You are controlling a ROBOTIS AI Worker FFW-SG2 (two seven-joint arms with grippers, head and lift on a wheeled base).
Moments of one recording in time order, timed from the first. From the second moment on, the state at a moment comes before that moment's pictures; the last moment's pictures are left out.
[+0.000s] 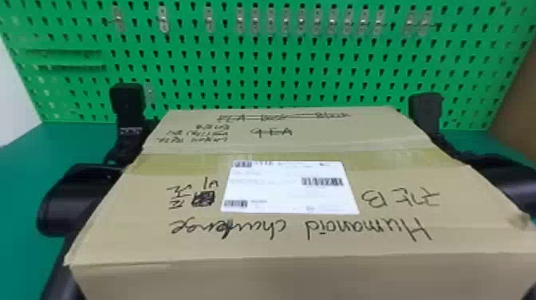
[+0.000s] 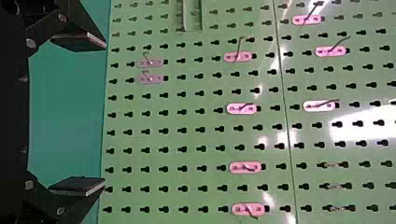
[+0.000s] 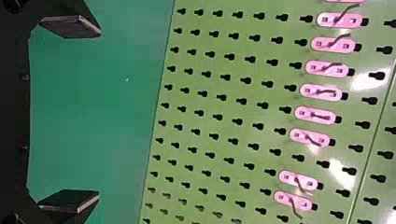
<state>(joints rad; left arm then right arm) -0.48 0.05 0.02 -1.44 -0.02 0.34 0.10 -0.59 -0.22 0.14 -1.35 -0.10 0.58 -0.10</state>
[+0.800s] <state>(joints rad) -0.53 0.06 0.01 -1.44 -0.03 0.34 0.10 -0.66 -0.22 0.16 -1.35 -0.09 0.57 -0.10</state>
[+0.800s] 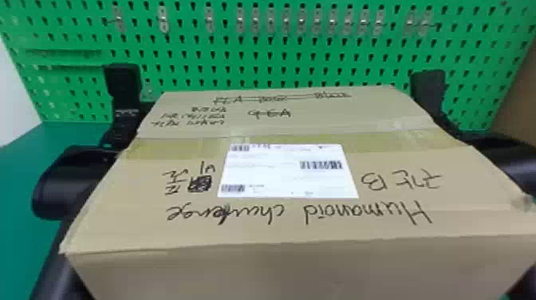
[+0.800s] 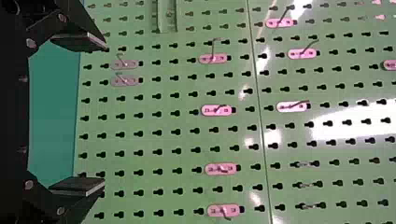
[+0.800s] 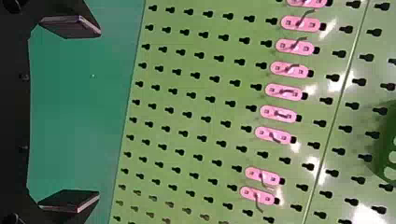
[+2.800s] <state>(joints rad) -0.63 0.07 -0.02 -1.46 -0.05 0.33 0.11 -0.74 -0.21 0.19 -1.35 -0.08 0.56 -0.10</state>
